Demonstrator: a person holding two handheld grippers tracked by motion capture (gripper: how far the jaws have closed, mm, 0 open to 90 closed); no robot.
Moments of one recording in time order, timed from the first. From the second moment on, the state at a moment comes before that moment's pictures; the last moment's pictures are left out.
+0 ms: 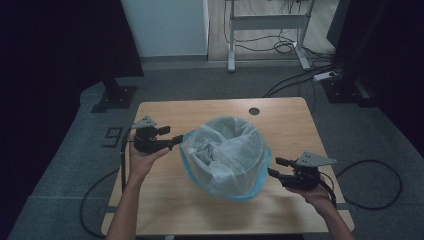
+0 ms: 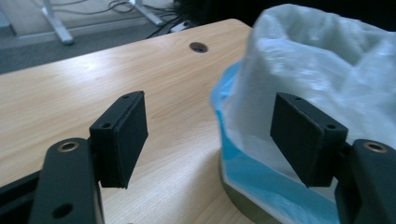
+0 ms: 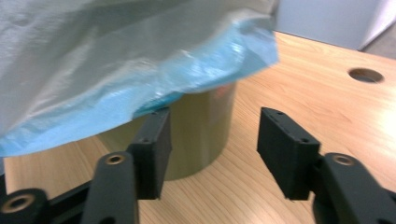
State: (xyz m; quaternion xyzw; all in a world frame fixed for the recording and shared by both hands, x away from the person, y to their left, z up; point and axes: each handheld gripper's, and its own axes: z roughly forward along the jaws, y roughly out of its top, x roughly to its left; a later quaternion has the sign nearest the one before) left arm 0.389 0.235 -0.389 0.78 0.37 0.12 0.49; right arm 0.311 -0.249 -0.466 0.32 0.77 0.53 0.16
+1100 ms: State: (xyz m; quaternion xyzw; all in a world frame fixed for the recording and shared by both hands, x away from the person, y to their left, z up) left arm 0.376 0.166 -0.331 0.88 0.15 0.11 0.44; right arm 0.286 -0.290 -0.508 0.36 0.73 0.57 0.11
